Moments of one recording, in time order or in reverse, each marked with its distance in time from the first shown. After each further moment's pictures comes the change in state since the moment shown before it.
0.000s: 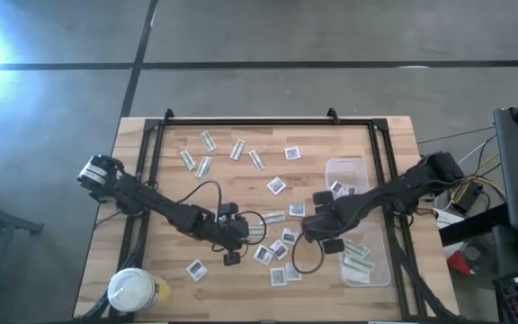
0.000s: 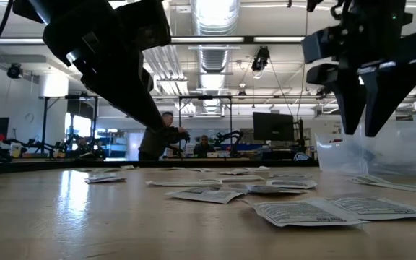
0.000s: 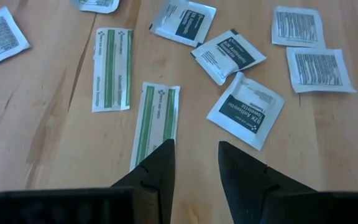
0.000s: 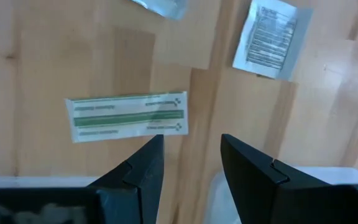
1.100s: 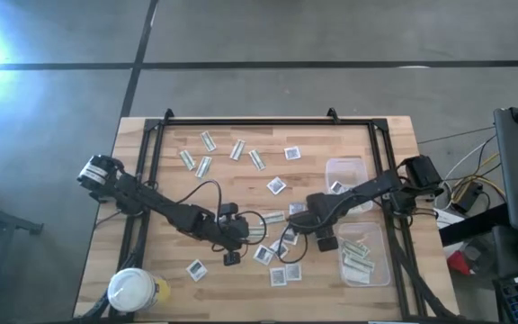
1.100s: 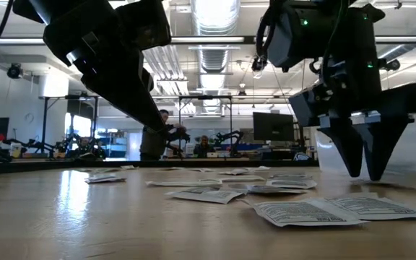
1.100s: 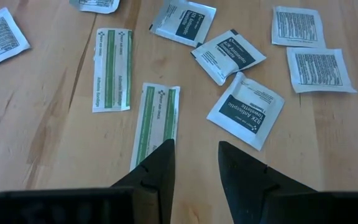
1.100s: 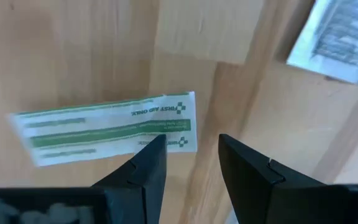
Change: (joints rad) left arm 0.000 0.000 0.000 0.000 0.000 0.002; right arm -0.104 0.190 -0.001 0.048 -0.148 -0.113
